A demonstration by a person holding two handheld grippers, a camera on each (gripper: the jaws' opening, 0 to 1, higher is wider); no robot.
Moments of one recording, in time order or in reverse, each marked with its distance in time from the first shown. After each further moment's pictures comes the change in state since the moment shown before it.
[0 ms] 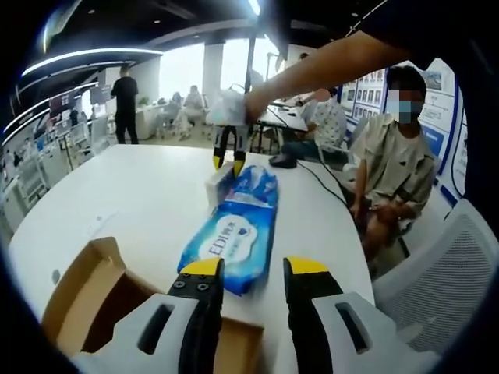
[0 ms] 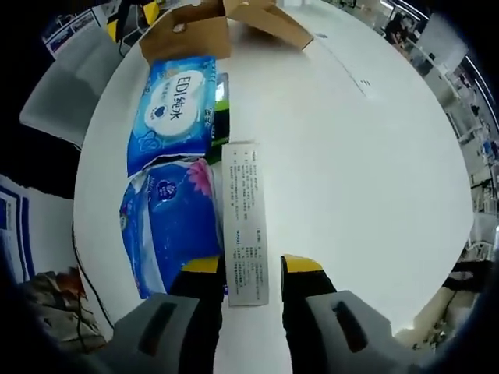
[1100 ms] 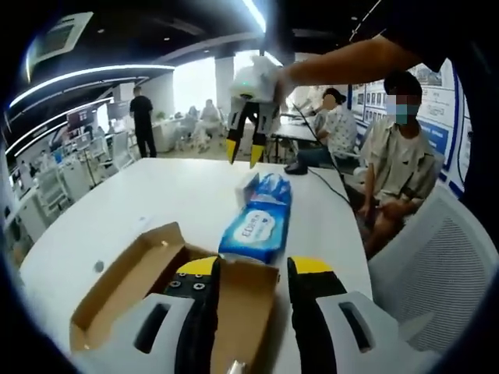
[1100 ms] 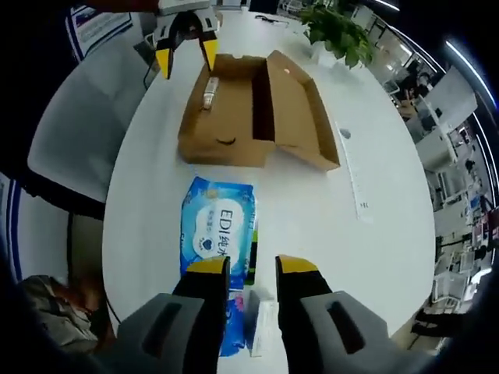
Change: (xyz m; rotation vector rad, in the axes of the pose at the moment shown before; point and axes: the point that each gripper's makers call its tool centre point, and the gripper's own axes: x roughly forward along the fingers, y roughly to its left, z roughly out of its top) left arm -0.120 0.014 -0.010 0.038 -0.059 0.119; right arm -0.071 0.062 0.207 -0.217 -0.112 -0.087
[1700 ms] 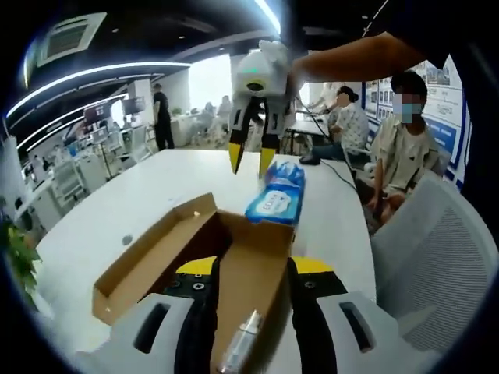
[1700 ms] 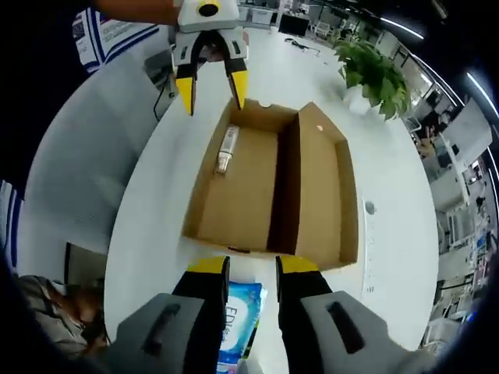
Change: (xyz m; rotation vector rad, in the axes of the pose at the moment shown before) left arm -0.069 0.027 -0.048 -0.033 0.036 0.086; right arm 0.059 0.021 0.142 -0.141 -0.114 0.103
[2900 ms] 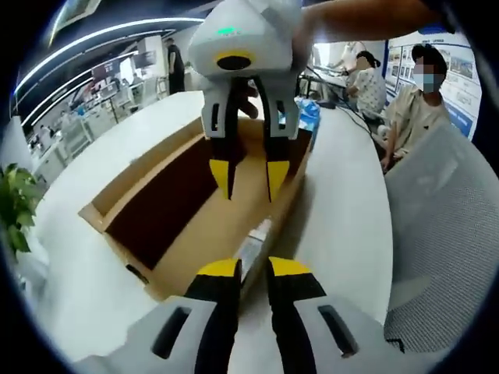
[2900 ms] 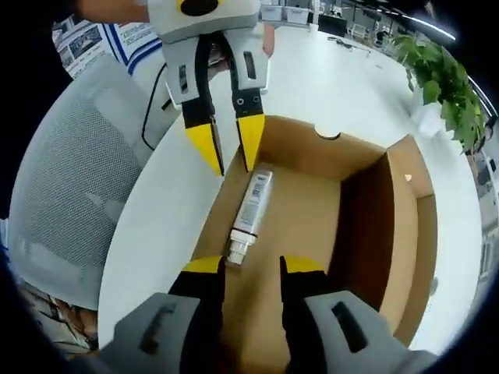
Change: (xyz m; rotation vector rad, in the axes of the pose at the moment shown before) left arm -0.008 0.018 -0.115 -0.068 0.258 0.054; right arm 0.149 0.014 0.077 -0.019 -0.010 0.208
